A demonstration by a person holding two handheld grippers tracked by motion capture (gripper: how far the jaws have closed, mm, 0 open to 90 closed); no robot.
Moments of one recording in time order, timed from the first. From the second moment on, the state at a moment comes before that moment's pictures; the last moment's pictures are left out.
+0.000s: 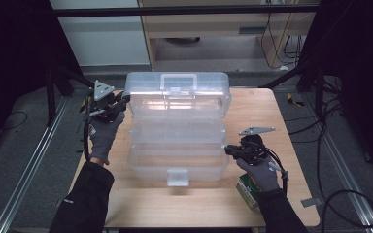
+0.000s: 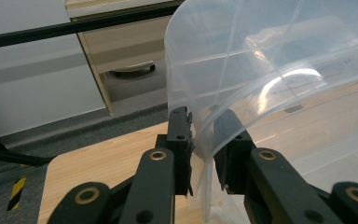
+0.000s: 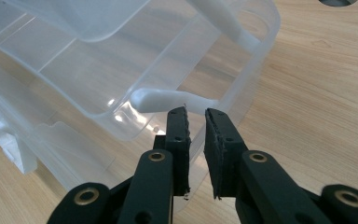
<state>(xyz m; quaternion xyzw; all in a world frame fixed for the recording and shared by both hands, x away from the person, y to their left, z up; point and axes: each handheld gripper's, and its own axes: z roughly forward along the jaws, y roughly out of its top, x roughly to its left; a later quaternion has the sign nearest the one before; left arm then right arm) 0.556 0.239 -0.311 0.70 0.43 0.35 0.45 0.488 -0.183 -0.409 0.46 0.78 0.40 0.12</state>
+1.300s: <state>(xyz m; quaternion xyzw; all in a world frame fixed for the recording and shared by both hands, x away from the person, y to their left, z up) 0.622 0.231 -0.310 0.69 0.46 0.34 0.45 0.488 -0.183 -0.409 0.46 0.78 0.40 0.12</state>
